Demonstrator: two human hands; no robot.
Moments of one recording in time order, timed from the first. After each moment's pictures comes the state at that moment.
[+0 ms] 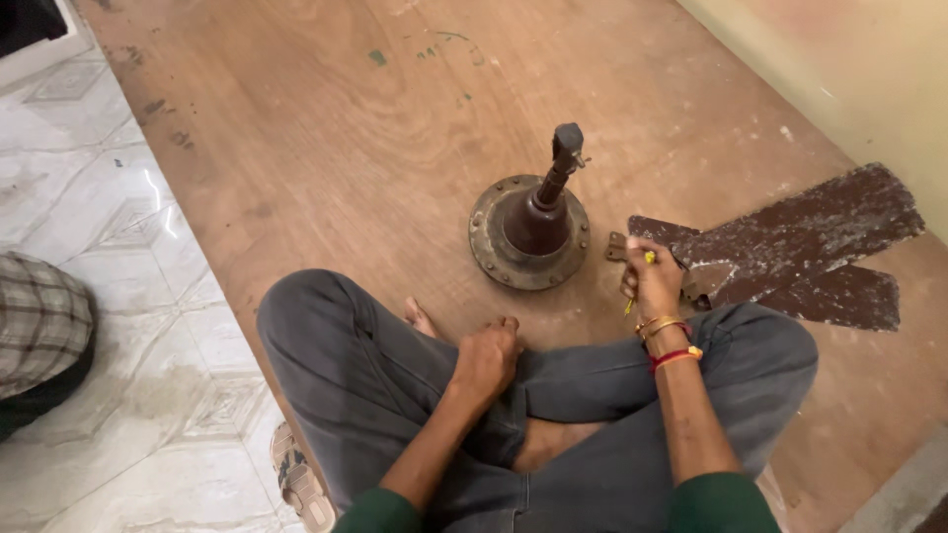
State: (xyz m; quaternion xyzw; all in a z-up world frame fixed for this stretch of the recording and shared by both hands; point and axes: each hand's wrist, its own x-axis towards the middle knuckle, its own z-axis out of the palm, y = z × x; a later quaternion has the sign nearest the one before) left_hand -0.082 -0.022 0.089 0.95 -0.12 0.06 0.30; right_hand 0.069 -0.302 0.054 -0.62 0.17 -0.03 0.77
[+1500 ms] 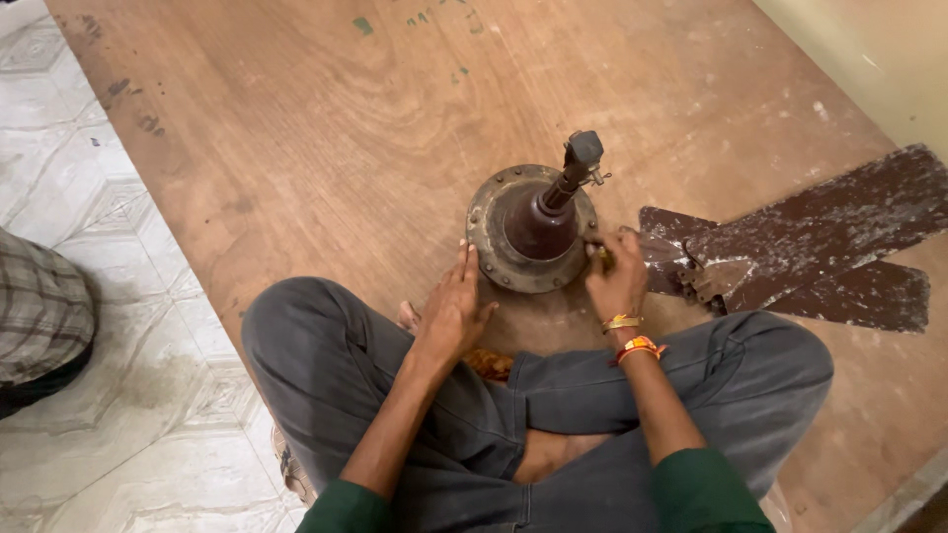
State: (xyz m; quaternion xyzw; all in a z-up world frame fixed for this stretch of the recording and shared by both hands) left_hand -0.019 0.028 0.129 0.95 -0.07 -0.02 0.31; right_hand 0.045 -0.219 0.115 -0.89 -0.04 -0.19 0.41
